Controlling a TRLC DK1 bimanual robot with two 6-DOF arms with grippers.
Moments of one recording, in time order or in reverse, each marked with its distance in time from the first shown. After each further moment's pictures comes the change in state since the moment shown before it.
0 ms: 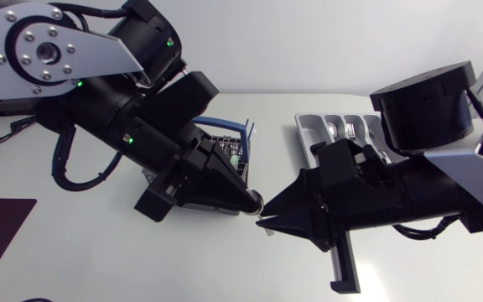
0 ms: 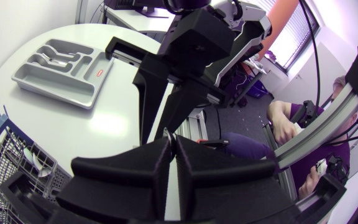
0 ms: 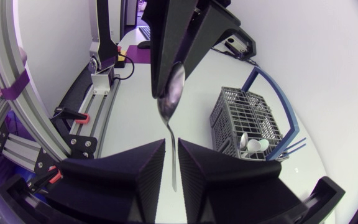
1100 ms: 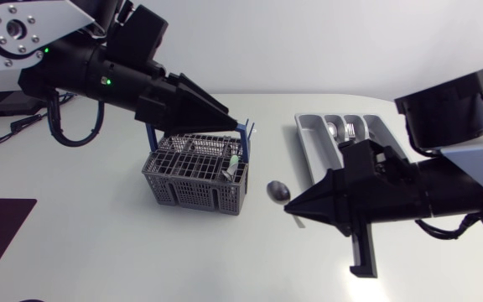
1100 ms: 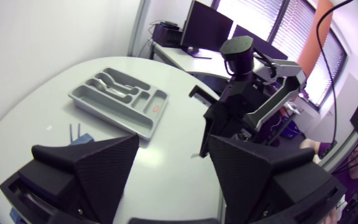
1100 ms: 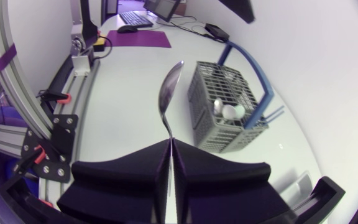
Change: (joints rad) left arm 0.232 -0.010 0.024 0.300 -0.004 -0.200; right arm -0.182 -0.041 -0.036 -0.081 0.028 -0.124
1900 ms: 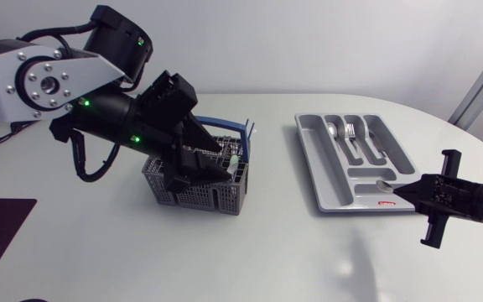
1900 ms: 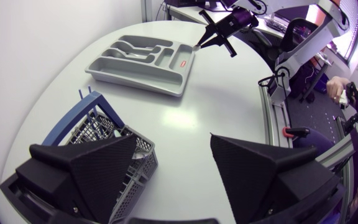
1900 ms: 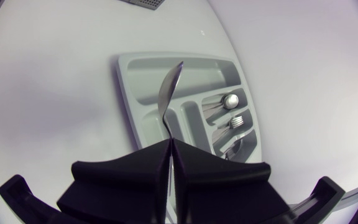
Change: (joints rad) left arm -0.097 -0.009 -0.159 0.042 -0.336 0.222; right arm -0.860 0.175 -0.199 0.271 0.094 -0.813
